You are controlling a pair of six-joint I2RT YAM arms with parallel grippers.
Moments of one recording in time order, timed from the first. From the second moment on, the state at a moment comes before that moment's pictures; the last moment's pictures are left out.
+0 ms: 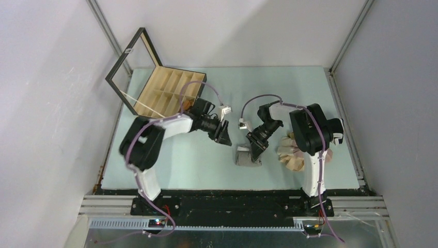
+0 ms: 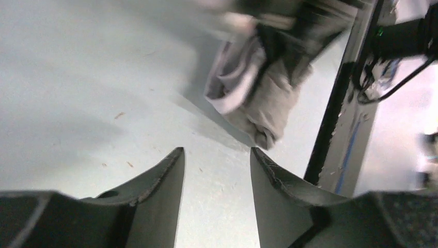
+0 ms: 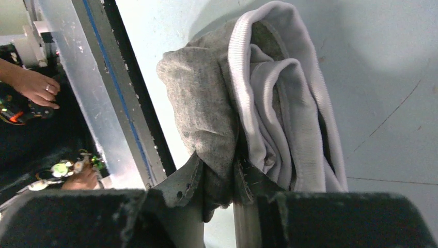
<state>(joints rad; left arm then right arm) -0.51 1.91 1.13 -0.25 0.85 -0.04 0.39 2.08 1.30 -1.08 -0.84 -0.76</state>
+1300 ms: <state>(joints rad) -1.11 1.80 0.59 0.70 0.19 1.00 0.37 2.19 1.39 -1.22 -0.81 -0.61</state>
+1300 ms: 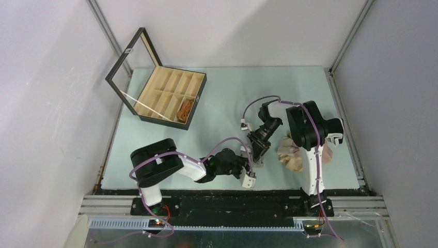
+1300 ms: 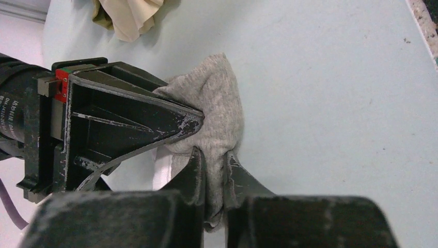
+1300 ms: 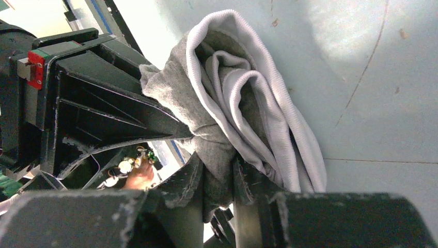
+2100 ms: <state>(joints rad) -0.86 1.96 1.19 -0.26 0.85 0.88 0.15 0.71 0.64 -0.42 -0.69 -0.70</state>
